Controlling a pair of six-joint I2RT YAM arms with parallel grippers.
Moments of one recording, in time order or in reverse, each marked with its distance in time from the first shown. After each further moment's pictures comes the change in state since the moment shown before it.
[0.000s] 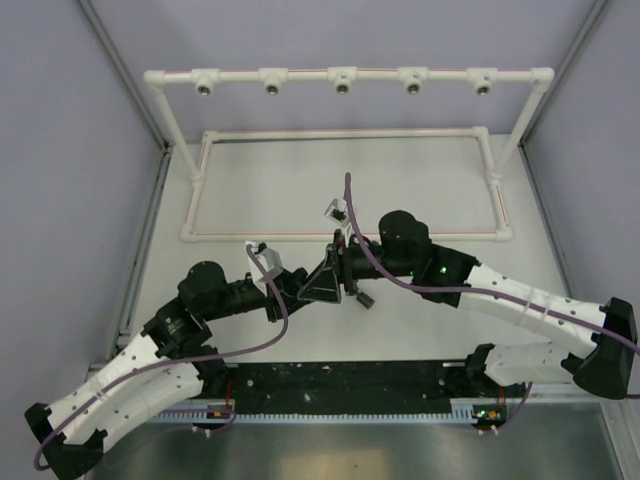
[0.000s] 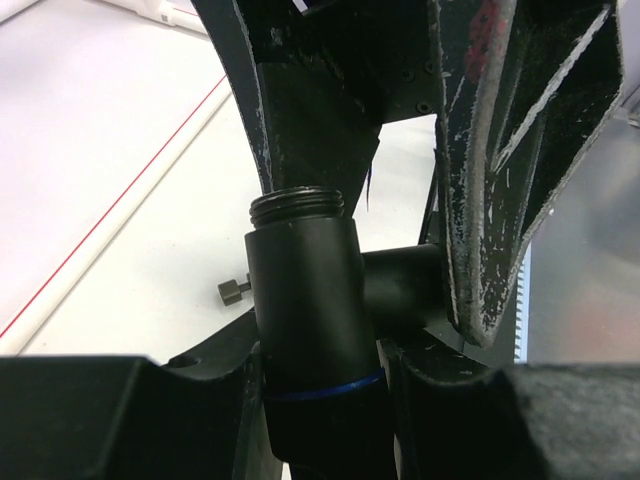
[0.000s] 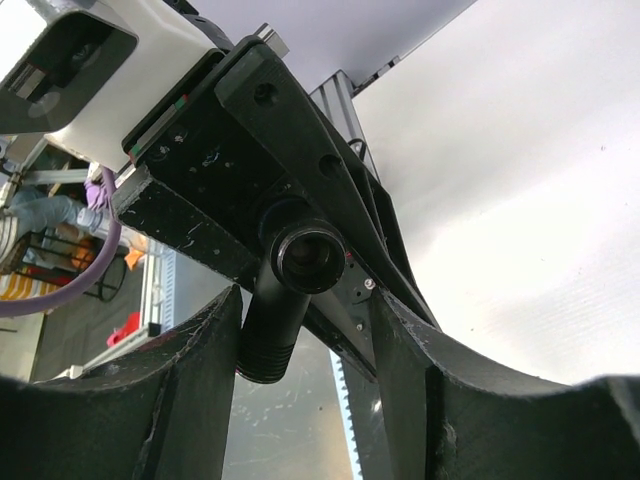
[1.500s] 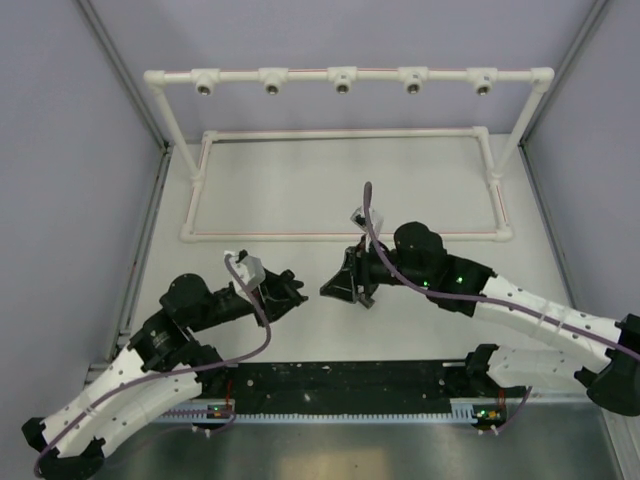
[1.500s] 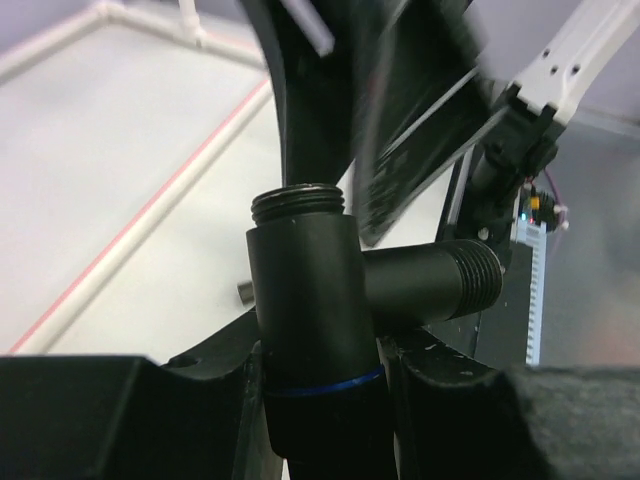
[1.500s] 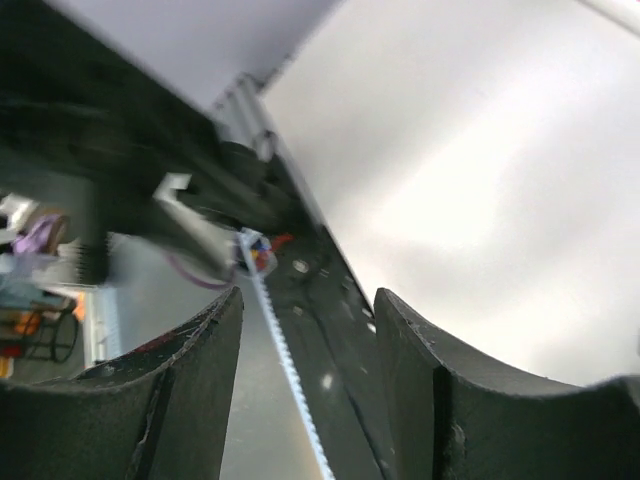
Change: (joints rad) left arm -0.006 -0.099 -0.020 -0.074 -0.072 0.010; right arm -0.019 -0.111 -0.114 -0.016 0.130 0.005
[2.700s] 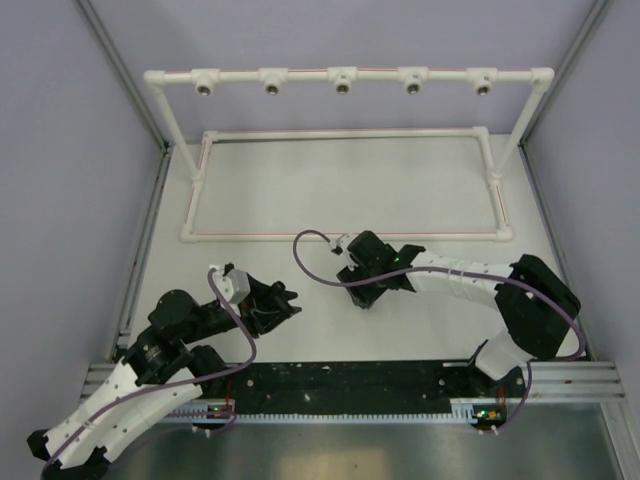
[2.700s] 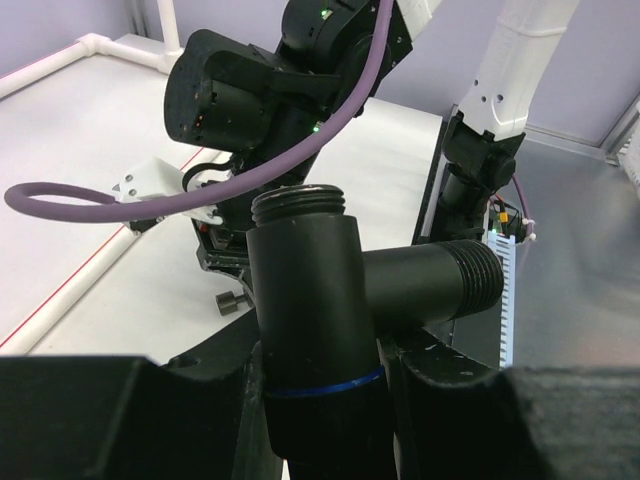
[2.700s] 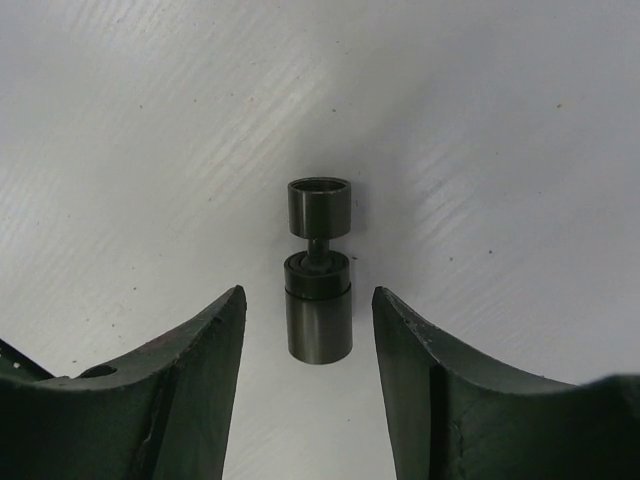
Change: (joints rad) left arm 0.000 -0.183 -0.079 0.024 0.030 -0.056; right arm -0.126 0.456 -0.021 -0.332 0.332 -0.444
